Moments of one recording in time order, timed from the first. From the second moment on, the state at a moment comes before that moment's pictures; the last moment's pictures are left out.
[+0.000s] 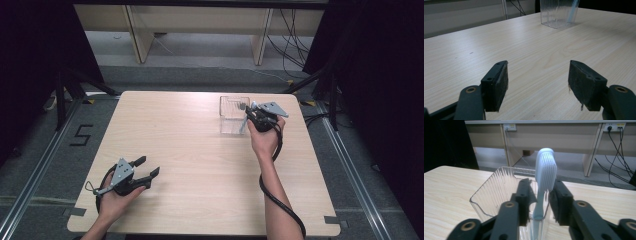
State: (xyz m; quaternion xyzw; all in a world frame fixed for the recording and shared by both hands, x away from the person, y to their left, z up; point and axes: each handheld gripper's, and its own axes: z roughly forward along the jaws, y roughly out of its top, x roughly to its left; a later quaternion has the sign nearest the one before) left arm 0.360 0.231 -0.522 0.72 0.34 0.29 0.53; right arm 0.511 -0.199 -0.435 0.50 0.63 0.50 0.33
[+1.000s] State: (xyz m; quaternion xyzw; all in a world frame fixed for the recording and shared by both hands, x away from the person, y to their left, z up) left arm 0.362 0.231 -0.523 0.71 0.34 0.29 0.54; right arm 0.483 -0.216 -0.433 0.49 0.68 0.46 0.30
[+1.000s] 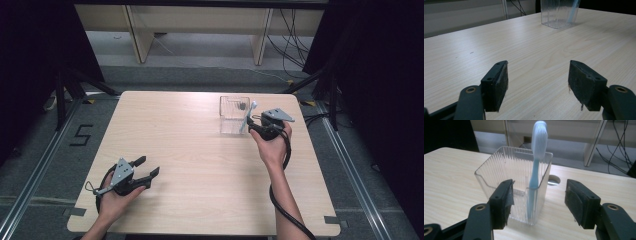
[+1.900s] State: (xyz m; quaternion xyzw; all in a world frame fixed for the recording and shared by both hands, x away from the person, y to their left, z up) left arm 0.361 0.231 -0.522 0.72 0.34 0.29 0.53; right arm 0.412 -0.250 -0.452 0.50 0.69 0.45 0.28
